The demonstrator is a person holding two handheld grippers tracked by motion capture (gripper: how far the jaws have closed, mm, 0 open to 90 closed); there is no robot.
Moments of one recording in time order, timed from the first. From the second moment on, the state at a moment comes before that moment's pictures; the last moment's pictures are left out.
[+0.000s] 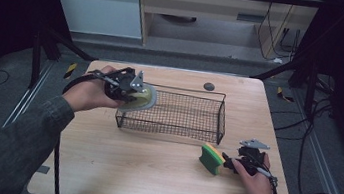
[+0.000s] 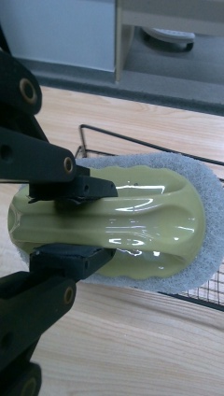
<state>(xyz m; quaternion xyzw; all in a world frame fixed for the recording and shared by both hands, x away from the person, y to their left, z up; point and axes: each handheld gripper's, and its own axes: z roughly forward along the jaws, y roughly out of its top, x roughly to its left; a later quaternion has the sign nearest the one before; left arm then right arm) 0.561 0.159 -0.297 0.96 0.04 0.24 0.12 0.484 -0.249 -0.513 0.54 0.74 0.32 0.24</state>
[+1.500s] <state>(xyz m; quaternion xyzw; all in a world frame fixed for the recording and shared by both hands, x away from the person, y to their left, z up) 0.597 0.137 -0.344 0.95 0.01 0.28 0.10 0.486 -0.247 -0.513 0.54 0.74 0.32 0.24</state>
